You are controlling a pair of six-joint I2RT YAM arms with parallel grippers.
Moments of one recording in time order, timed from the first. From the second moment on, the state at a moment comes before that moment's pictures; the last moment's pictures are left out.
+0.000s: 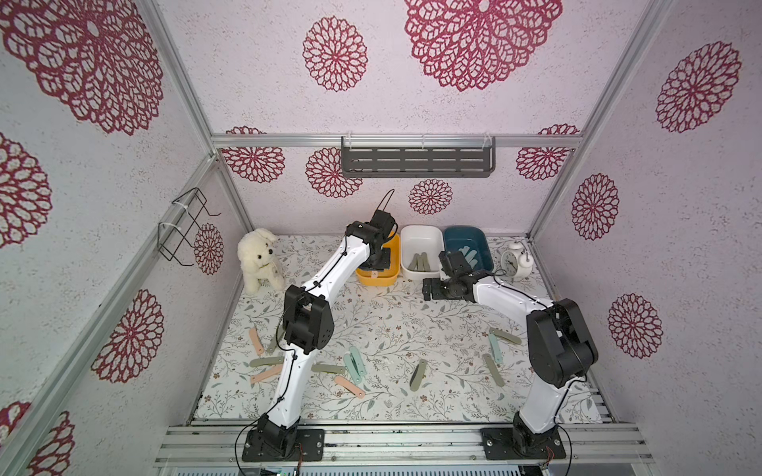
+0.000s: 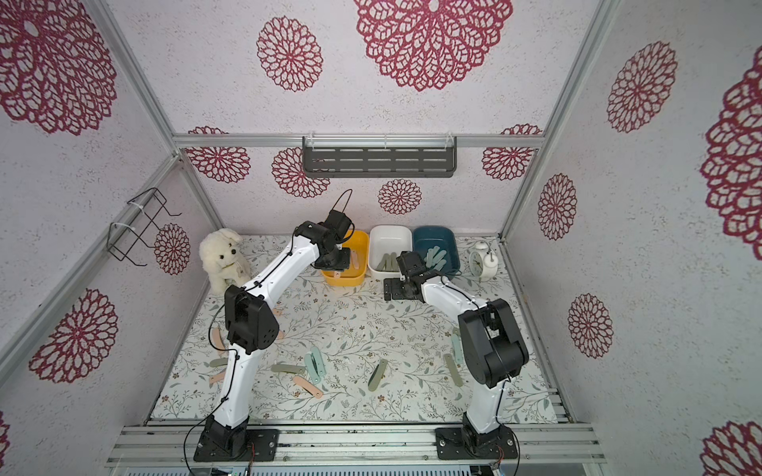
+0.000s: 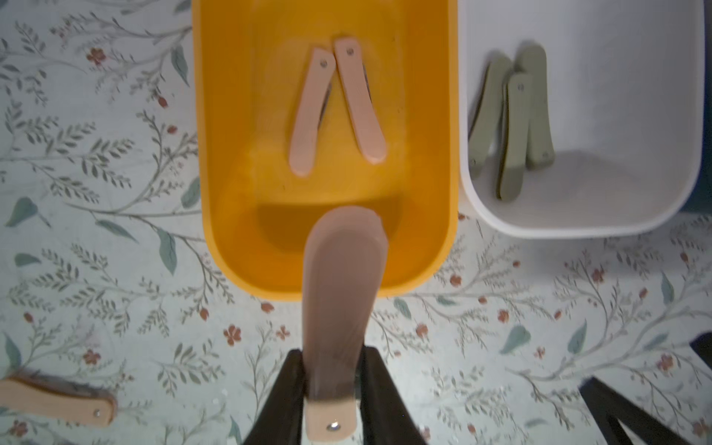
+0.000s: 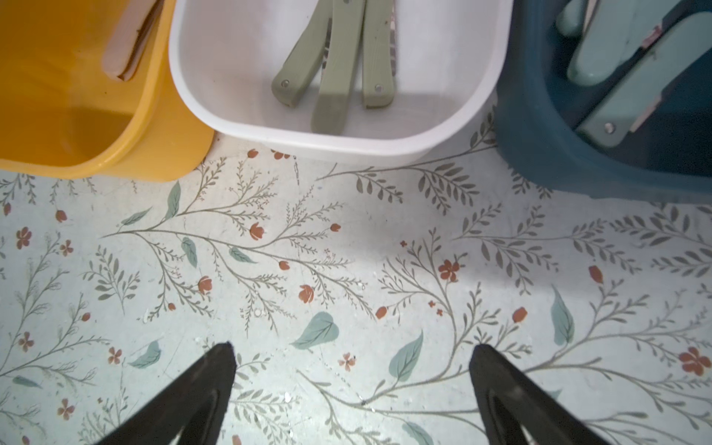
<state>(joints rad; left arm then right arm) -0.48 2.39 2.41 -1.18 -0.17 -0.36 0.44 1.81 1.28 -0.43 0.04 0.31</state>
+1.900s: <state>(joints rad) -0.53 1.83 1.61 -0.87 0.01 -0.51 0.99 1.58 0.87 -0.58 -0.06 0.78</state>
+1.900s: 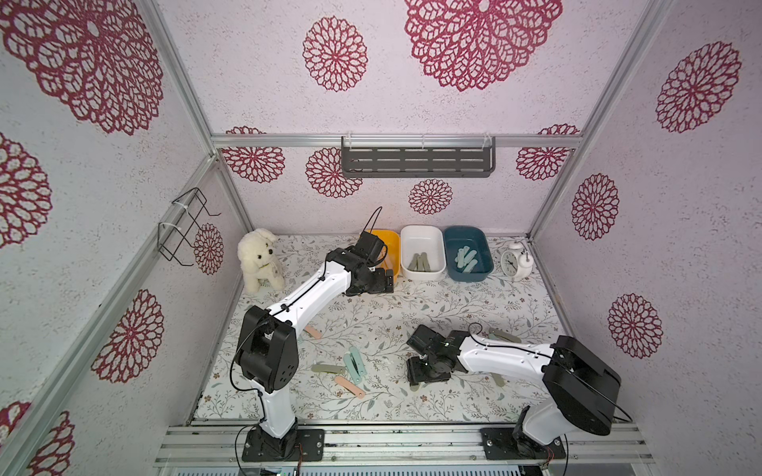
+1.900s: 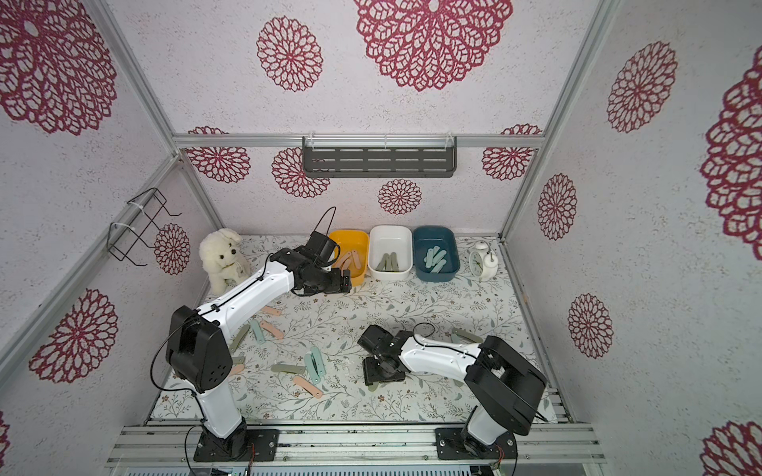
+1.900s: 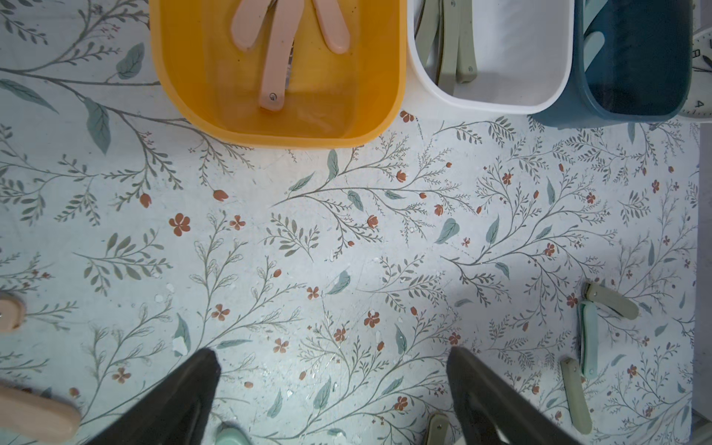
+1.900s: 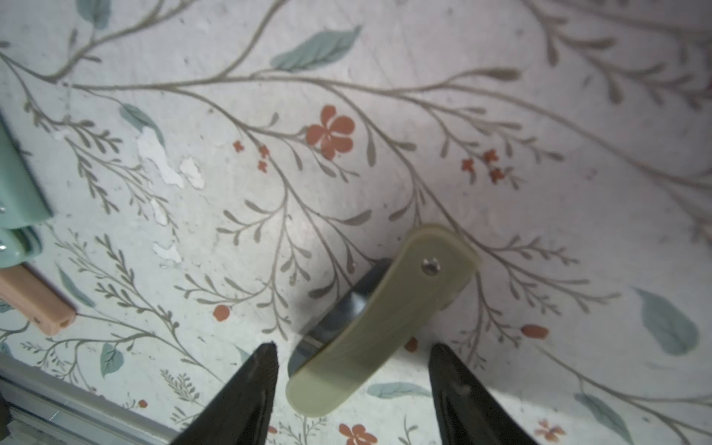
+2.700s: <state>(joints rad) -0.51 1.78 1.54 -0.85 0.01 -0.51 0.99 1.75 1.05 -0.60 0.09 0.70</state>
